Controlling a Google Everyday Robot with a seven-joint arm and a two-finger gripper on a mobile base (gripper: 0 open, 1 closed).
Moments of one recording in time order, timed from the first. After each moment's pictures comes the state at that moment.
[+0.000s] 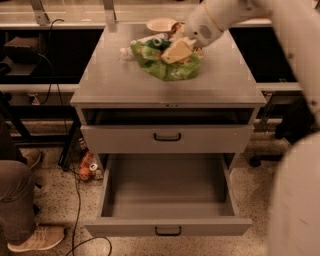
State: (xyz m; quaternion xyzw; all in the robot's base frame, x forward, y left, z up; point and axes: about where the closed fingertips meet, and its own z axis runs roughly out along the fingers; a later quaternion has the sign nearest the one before) arm 0.678 -0.036 0.951 -0.59 0.71 0.21 0.34
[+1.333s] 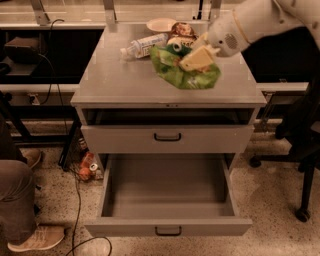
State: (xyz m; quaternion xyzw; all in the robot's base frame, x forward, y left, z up) arm 0.642 -0.083 0.948 -0.55 0.72 0.23 0.35
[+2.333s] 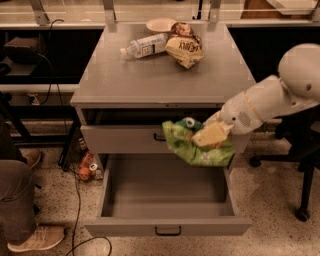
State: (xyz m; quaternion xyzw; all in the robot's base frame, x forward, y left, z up) arm 0.506 -0.109 0.818 -0.47 0.79 0.32 0.23
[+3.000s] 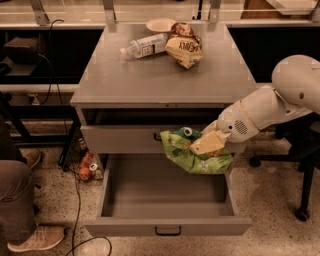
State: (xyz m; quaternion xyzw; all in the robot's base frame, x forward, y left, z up) arm 0.492 -0.104 0.794 -0.47 0.80 0.33 0.20
